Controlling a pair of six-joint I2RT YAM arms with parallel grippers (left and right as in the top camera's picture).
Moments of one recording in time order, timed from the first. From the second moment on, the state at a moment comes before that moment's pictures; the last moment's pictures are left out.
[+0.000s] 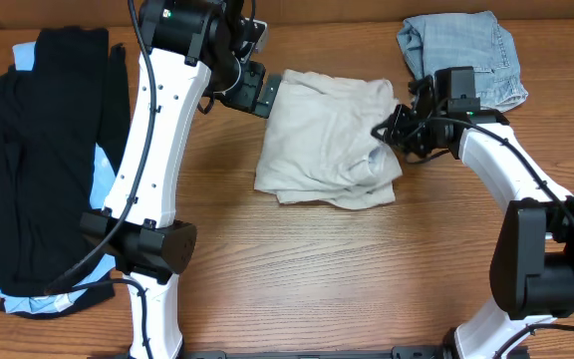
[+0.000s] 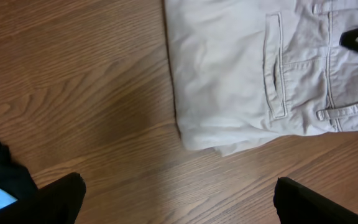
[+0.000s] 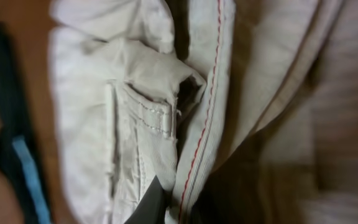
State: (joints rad) left arm -0.31 2.15 2.55 -1.68 0.10 0.00; right arm 0.05 1.86 1.27 -0.52 -0.51 0.45
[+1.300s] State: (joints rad) left arm -0.31 2.15 2.55 -1.67 0.10 0.00; right arm 0.18 2.08 1.33 -0.46 -0.52 0.44
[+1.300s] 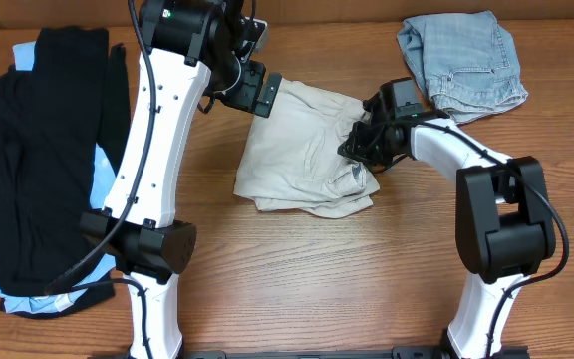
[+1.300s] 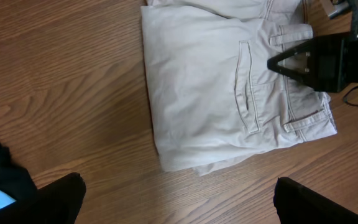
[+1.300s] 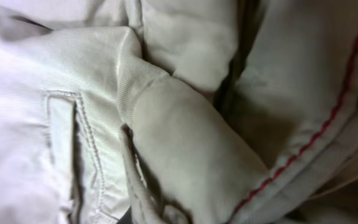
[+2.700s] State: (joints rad) left arm -0.31 2.15 2.55 -1.67 0.10 0.00; right arm -0.31 1.85 1.51 0.20 -0.71 0.88
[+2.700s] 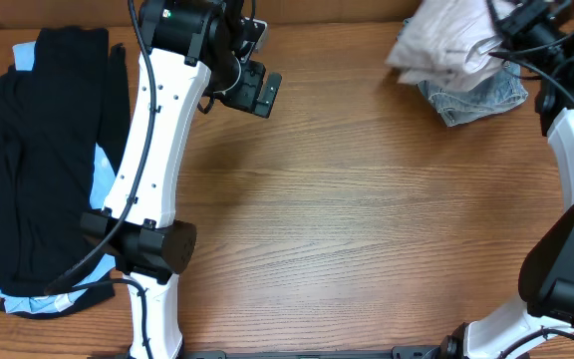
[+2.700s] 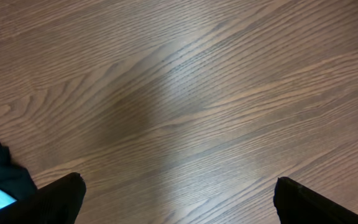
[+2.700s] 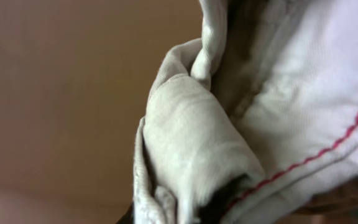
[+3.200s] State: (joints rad) left arm -0.31 2.15 2.55 -1.64 0.10 0.00; right arm -0.33 2.10 1.52 0.37 -0.50 1.16
